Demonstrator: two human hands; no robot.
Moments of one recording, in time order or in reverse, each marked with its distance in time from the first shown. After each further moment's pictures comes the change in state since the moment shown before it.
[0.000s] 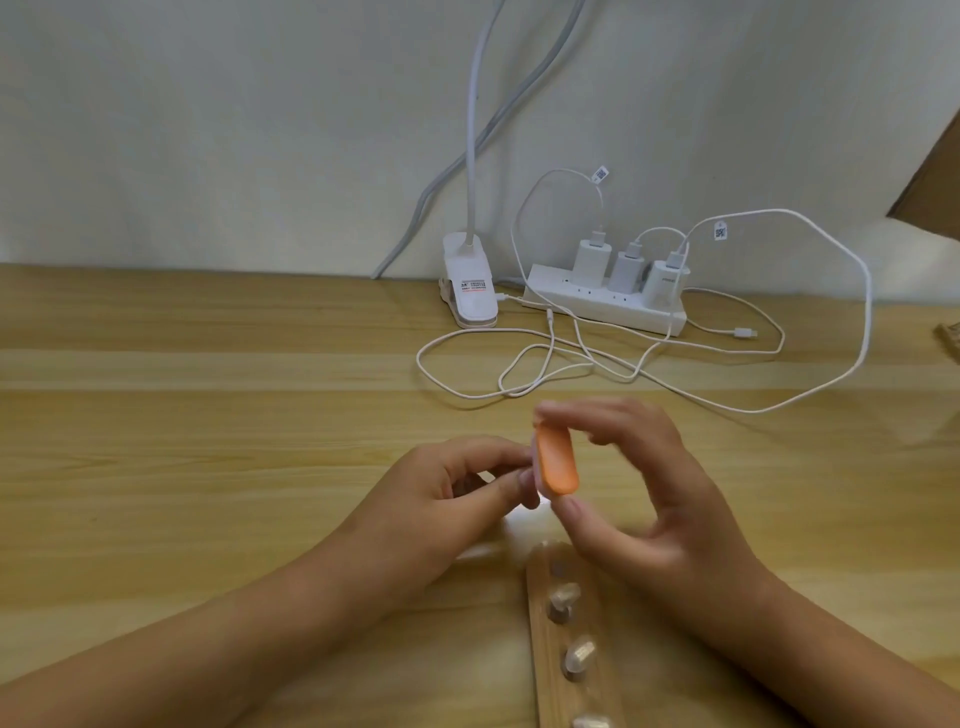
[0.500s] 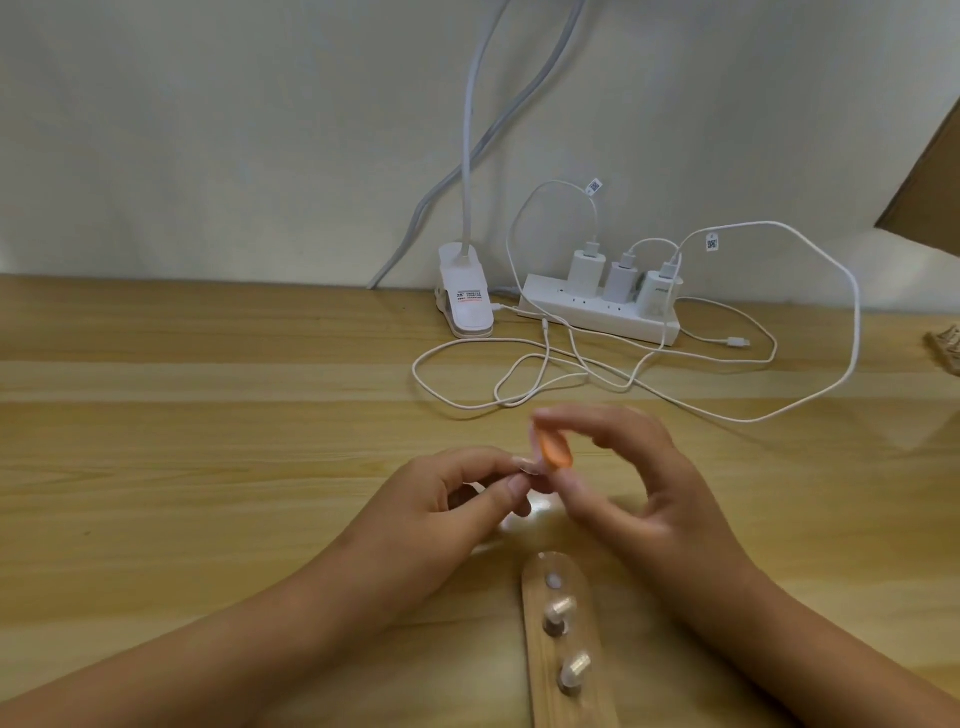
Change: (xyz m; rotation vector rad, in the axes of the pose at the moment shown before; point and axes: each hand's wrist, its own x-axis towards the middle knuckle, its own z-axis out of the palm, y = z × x) left_hand -0.001 0.001 0.000 0.025 0.005 -0.044; right_hand 0.003 0.004 0.000 0.015 0.011 0.070
